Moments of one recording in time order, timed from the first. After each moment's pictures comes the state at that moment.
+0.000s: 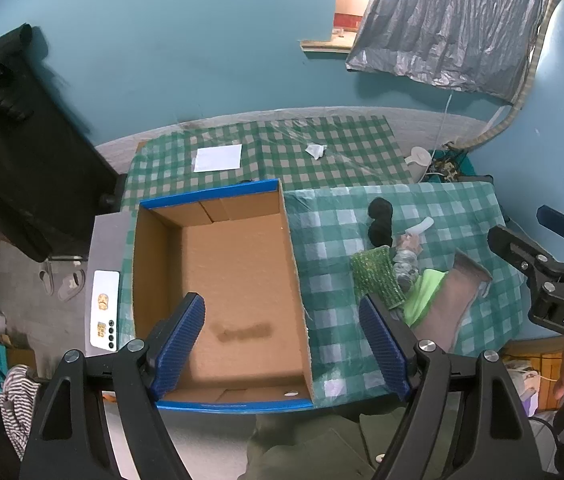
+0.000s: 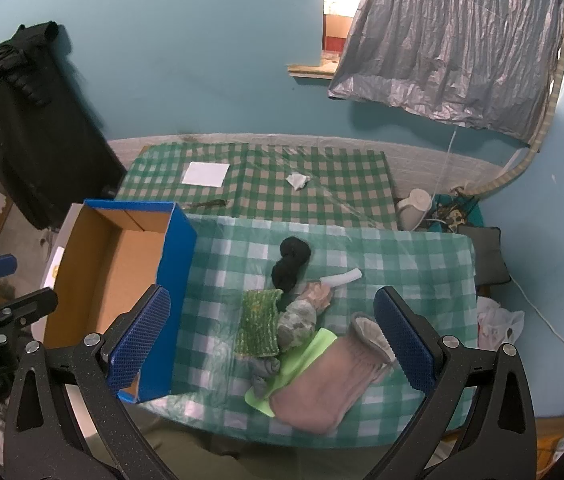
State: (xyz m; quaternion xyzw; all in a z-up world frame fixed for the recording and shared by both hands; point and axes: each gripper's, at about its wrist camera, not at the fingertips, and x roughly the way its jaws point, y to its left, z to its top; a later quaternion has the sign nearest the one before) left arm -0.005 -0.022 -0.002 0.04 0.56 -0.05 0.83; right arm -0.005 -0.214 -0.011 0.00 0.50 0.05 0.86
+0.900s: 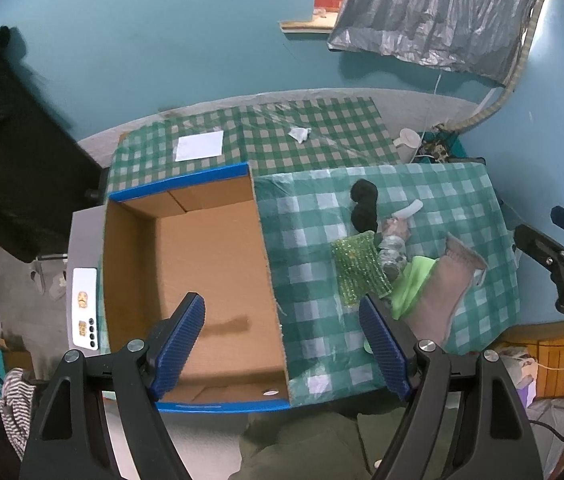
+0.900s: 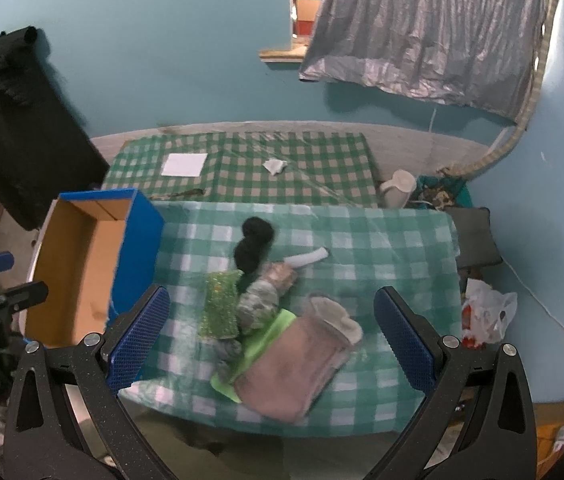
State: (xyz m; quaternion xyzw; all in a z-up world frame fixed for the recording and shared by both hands) left arm 0.004 -0.047 -0.029 0.05 0.58 -0.08 0.81; right arm -0.015 -0.272 -0.025 0.02 0.53 0.03 0.85
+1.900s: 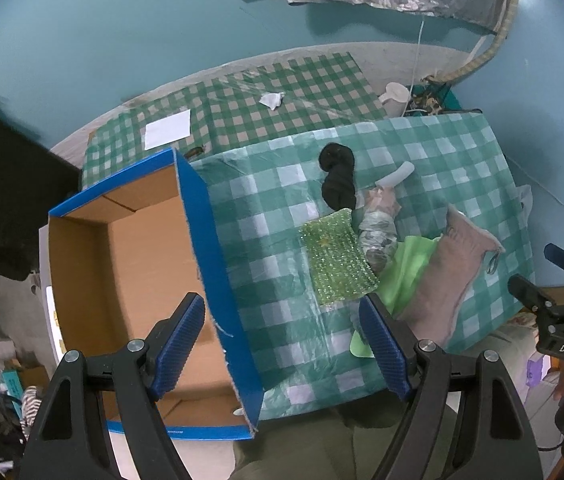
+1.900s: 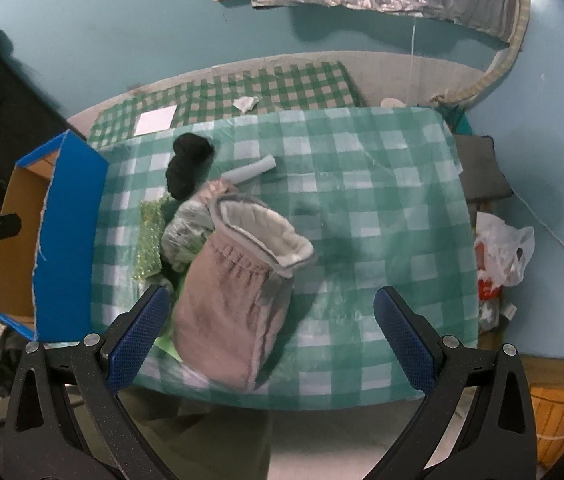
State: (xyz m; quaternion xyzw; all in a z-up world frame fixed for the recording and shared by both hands) left arm 0.030 -0.118 -0.090 0.11 0.63 -0.10 0.76; right arm -0.046 -0.352 -0.130 0.08 0.59 0.02 0.81
